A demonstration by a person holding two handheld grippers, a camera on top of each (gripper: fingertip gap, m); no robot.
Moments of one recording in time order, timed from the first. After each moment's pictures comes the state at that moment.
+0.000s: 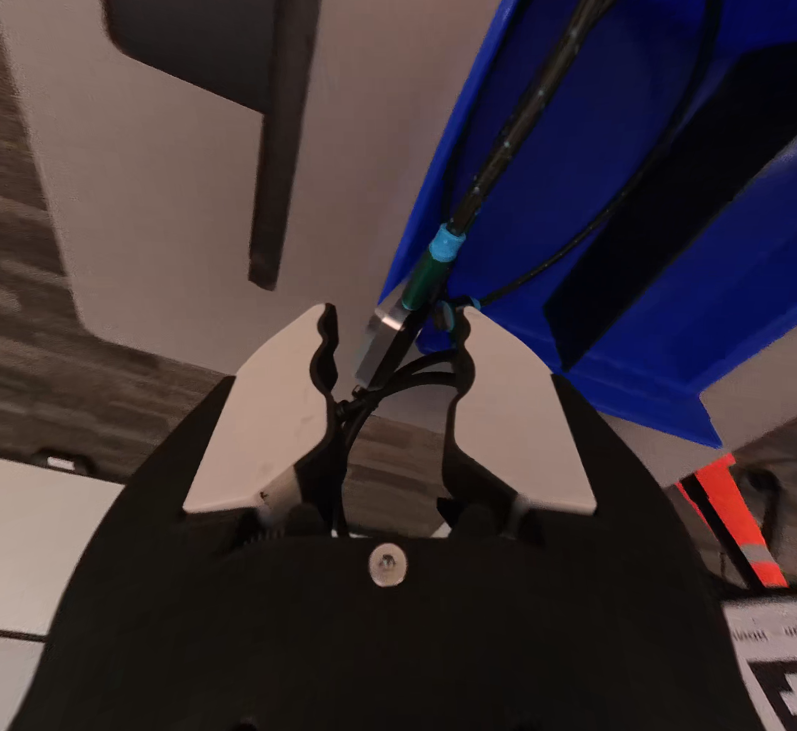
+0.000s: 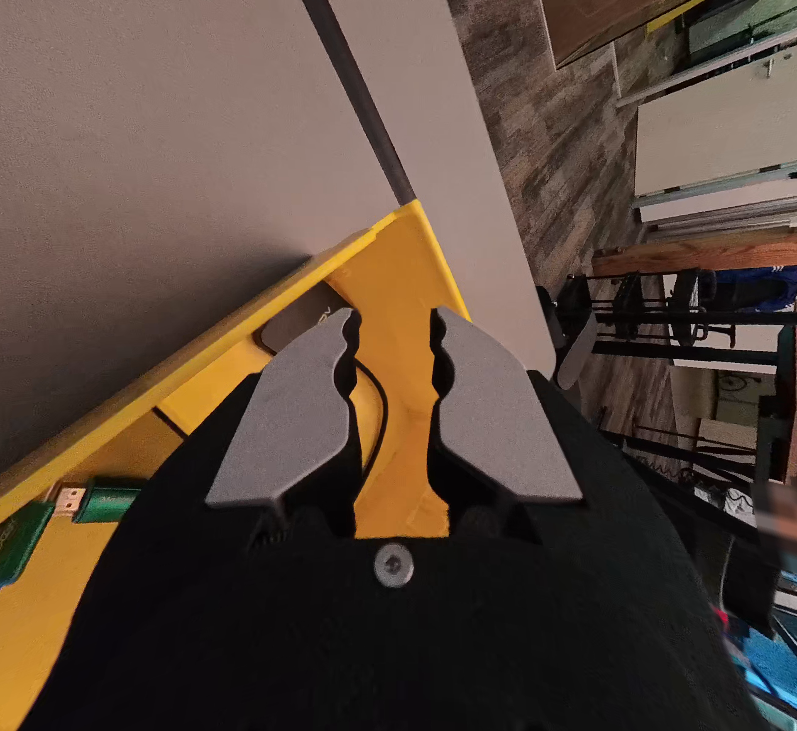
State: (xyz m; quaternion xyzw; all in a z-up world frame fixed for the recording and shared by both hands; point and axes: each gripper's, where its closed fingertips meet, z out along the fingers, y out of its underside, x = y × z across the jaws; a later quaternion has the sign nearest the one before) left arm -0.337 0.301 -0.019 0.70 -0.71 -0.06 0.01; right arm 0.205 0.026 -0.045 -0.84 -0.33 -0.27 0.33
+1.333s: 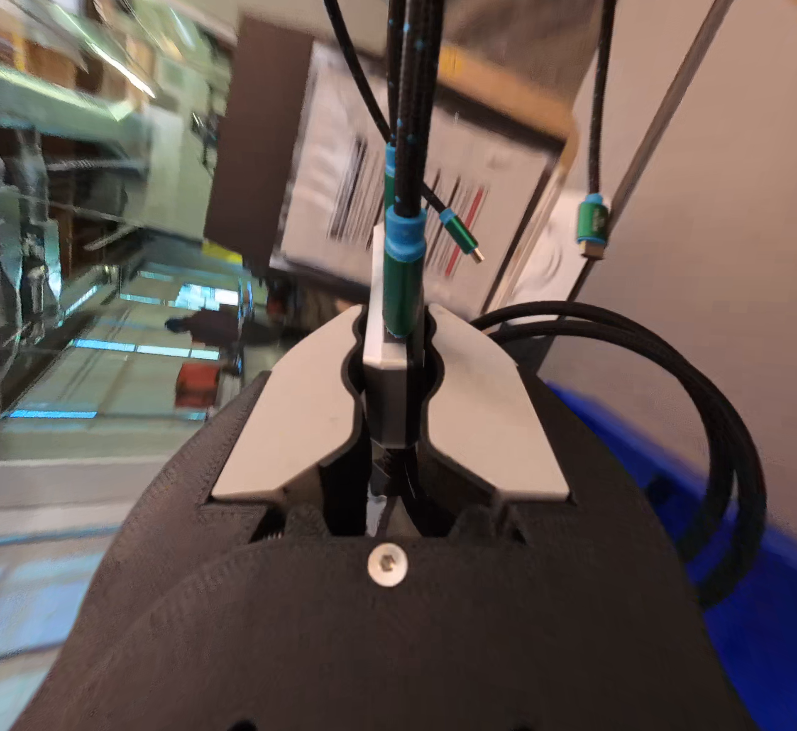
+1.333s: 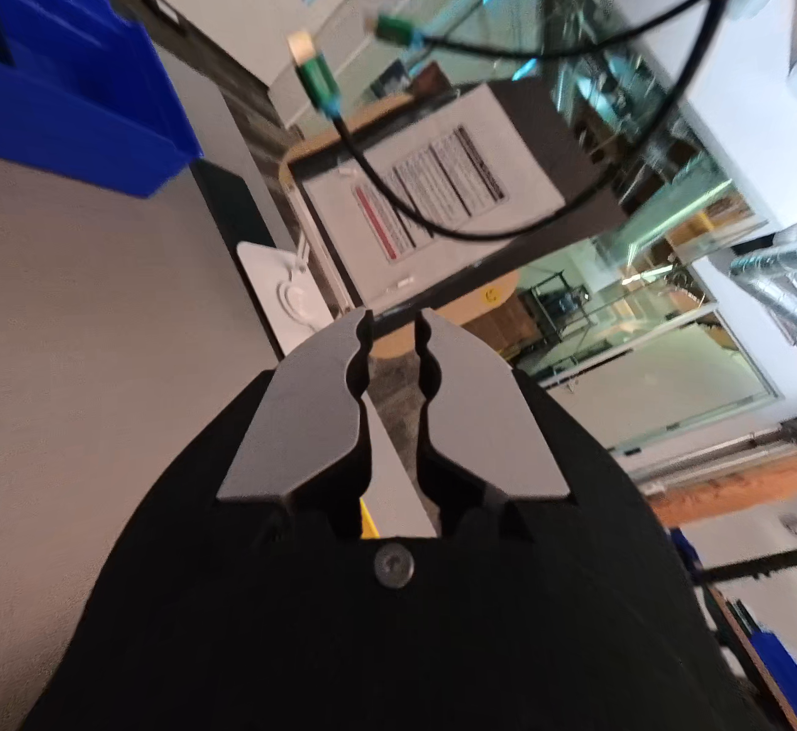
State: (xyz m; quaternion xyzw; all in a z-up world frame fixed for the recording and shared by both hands) left arm -0.148 0.089 0.253 0.51 -0.64 -0.16 -0.55; right arm 0.048 -0.012 0.128 -0.60 -0.40 -0.22 0.66
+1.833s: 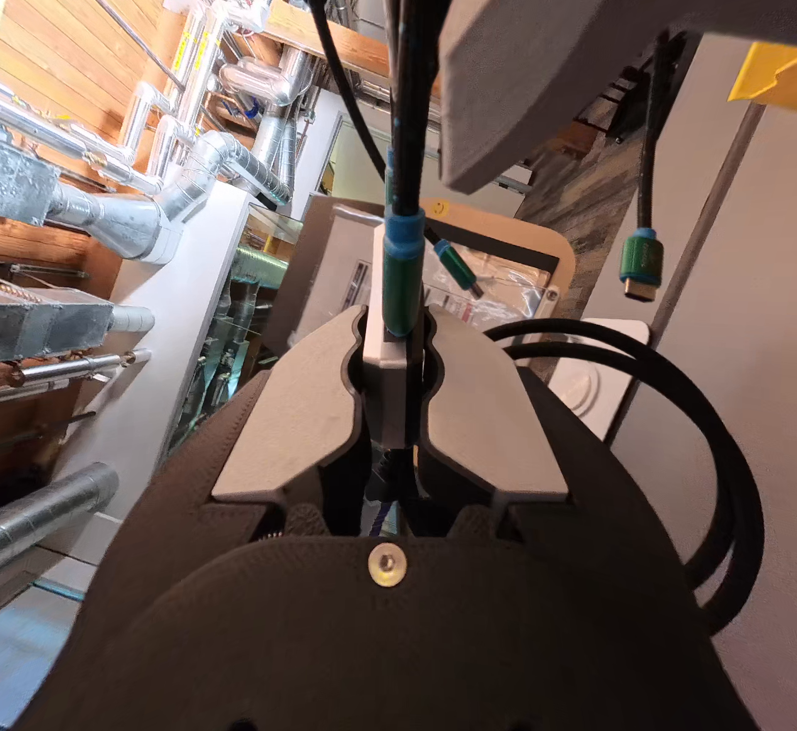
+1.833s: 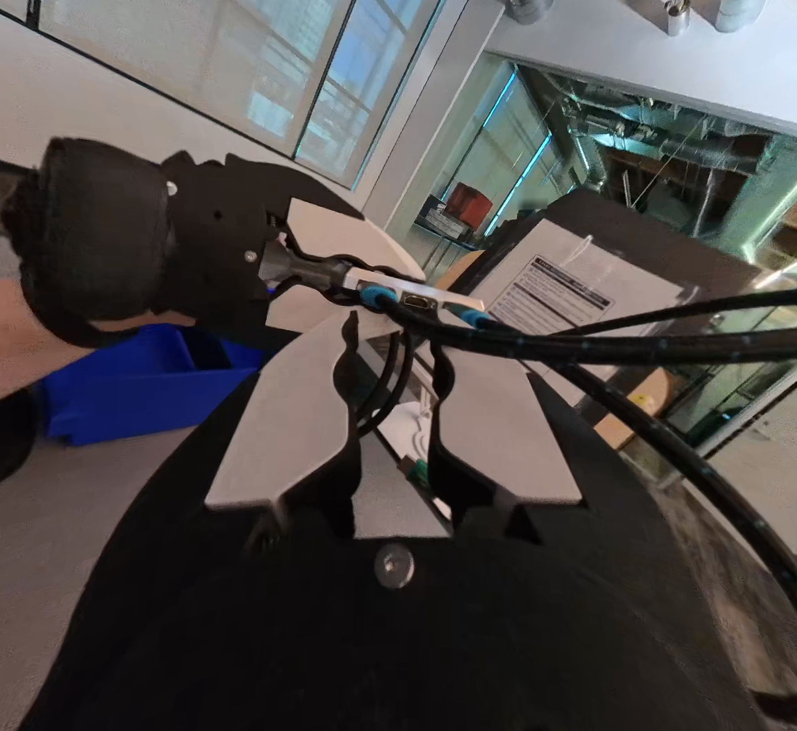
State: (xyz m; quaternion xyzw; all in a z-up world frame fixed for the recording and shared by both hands) left arm -0.093 0.044 0.143 0.32 -0.56 -0.15 -0.75; right arm -0.092 -0.027 0.156 -0.57 -0.32 -0.01 0.76
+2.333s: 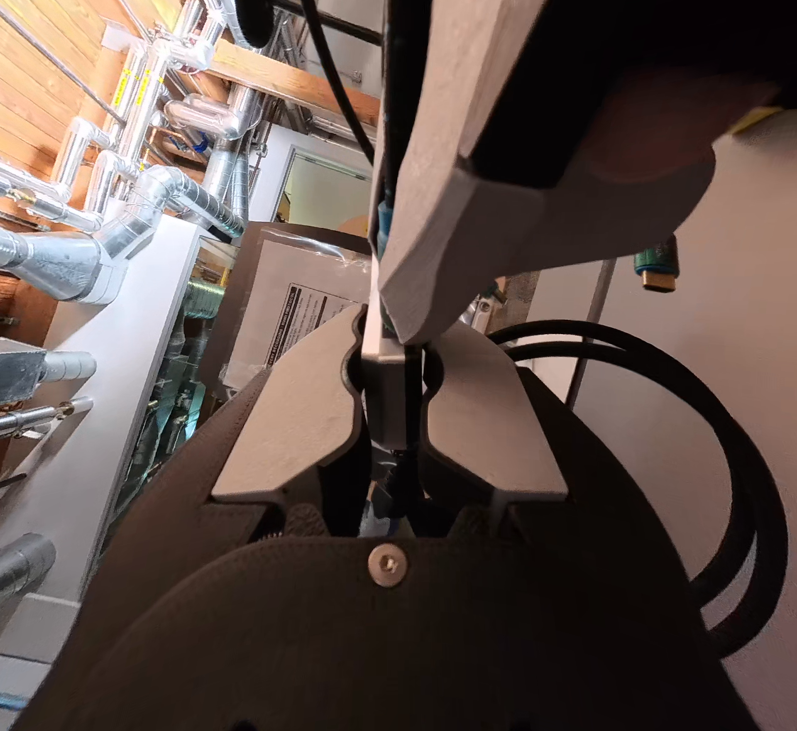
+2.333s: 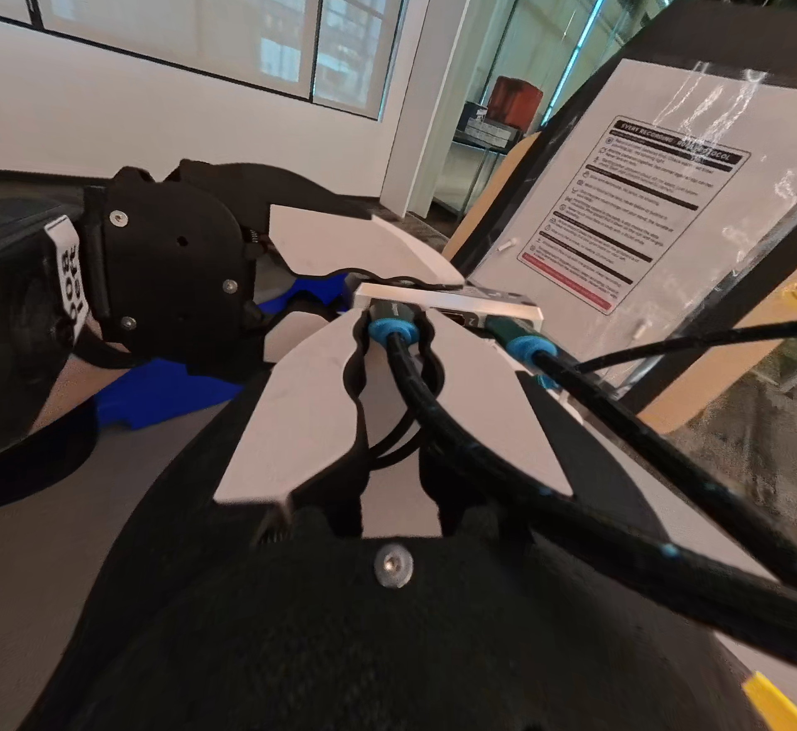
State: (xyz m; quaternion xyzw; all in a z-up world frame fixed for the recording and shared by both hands) left arm -0.068 0.050 0.093 0.30 -0.61 -0.11 -0.73; right arm -0.095 0.019 0.098 -0.67 -0.27 0.07 0.69
